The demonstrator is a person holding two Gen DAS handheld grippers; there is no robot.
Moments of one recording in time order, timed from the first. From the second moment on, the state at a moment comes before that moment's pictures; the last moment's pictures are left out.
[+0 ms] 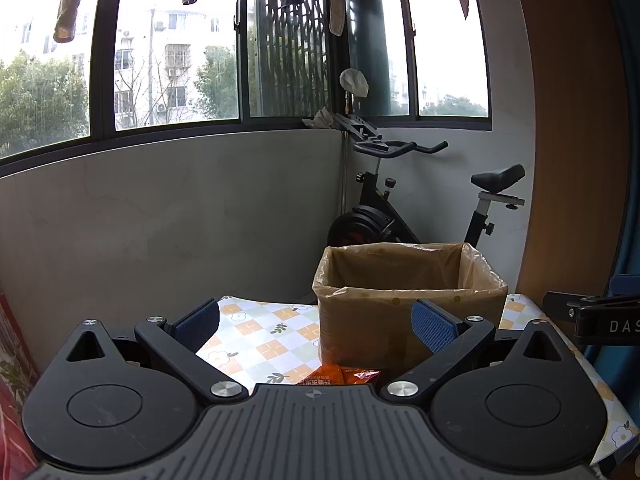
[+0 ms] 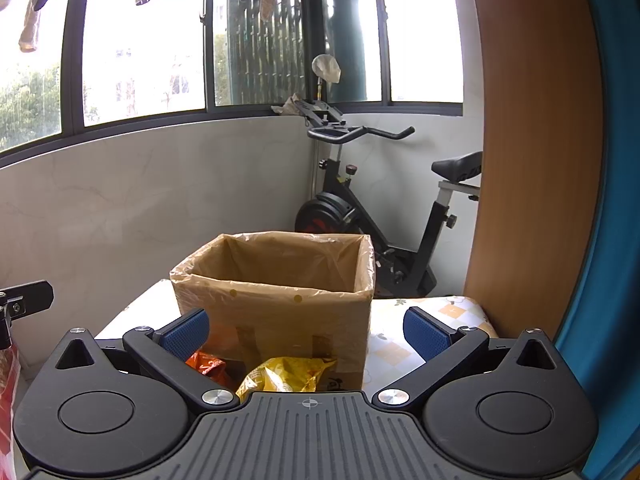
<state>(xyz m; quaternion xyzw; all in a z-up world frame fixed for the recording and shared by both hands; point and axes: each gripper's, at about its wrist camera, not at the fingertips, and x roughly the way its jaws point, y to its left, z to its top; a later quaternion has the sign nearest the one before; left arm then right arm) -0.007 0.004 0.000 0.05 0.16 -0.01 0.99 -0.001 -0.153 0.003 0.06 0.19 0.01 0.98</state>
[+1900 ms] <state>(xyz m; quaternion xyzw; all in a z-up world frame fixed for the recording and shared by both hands) -0.007 0.004 0.000 0.04 0.16 -0.01 0.99 -0.002 -0.156 0.003 0.06 0.19 0.00 0.98</state>
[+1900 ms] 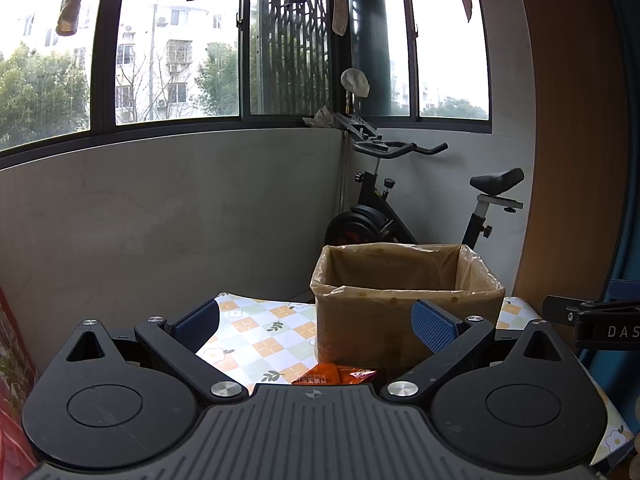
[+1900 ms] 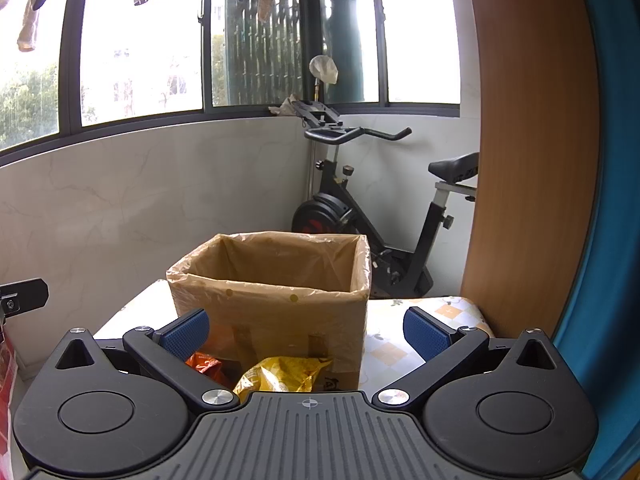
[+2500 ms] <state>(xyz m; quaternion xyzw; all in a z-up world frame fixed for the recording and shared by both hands) 0.019 0.027 -0.038 0.03 0.18 0.00 0.98 0.008 -0.151 -0.042 0.06 0.15 0.01 0.99</state>
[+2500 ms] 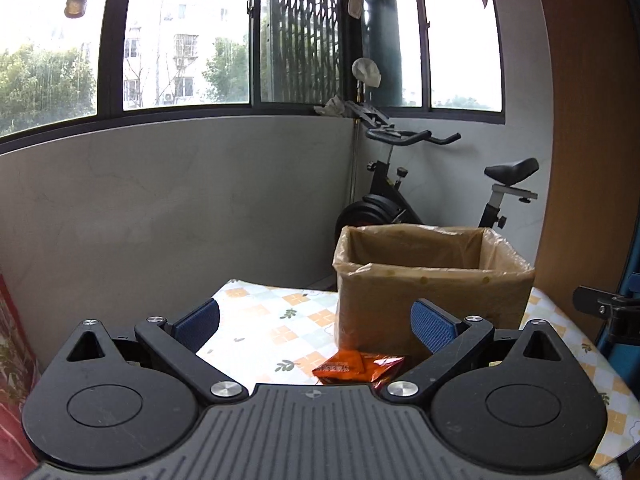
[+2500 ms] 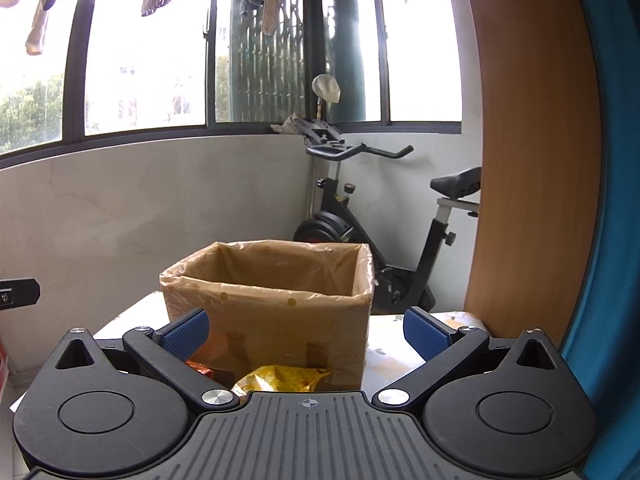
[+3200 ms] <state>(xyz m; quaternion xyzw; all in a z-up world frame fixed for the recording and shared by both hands) 0.071 0.059 -0.126 -0.03 0.26 0.00 0.97 0.074 -0.146 -0.135 0.09 0.24 0.02 0.97</state>
